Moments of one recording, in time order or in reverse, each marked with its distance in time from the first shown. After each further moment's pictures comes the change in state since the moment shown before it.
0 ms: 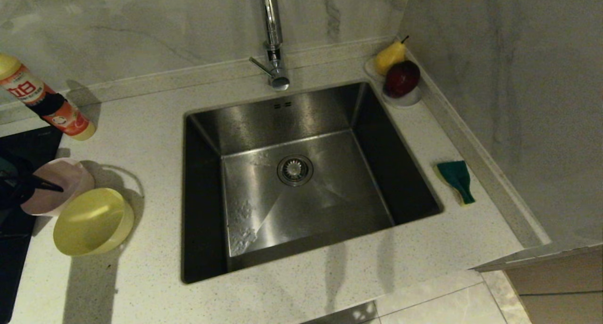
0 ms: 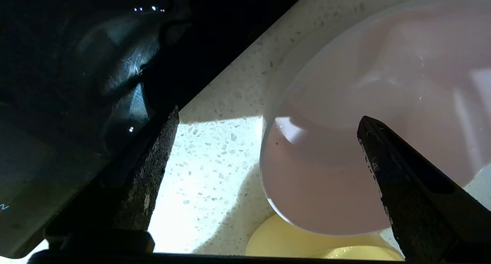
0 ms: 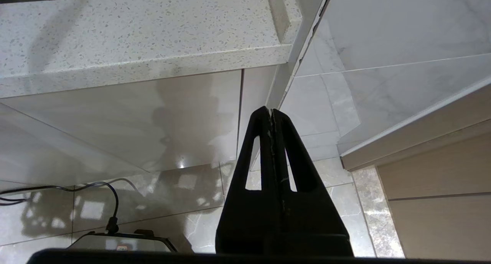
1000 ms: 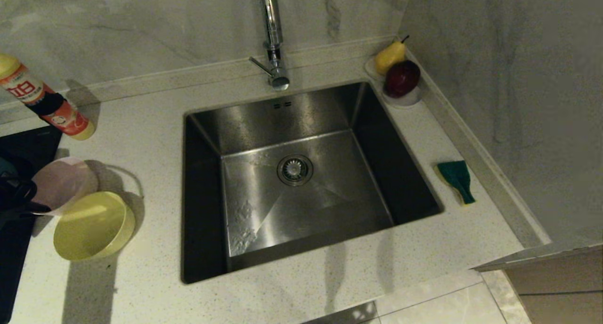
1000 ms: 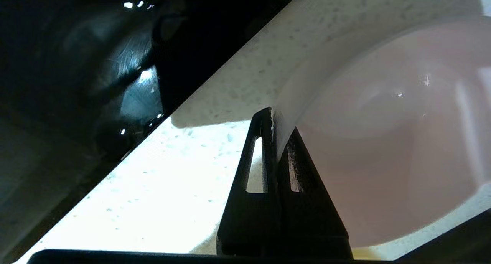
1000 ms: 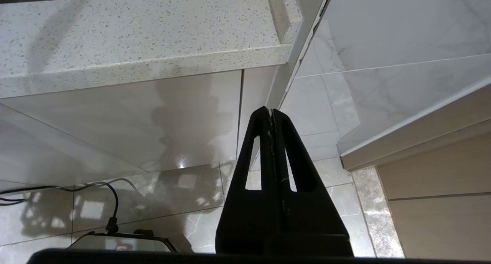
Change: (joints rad) left arm 0.000 0.005 -0.003 0.002 -0.021 0.000; right arm 0.000 0.000 0.000 0.000 0.000 0.000
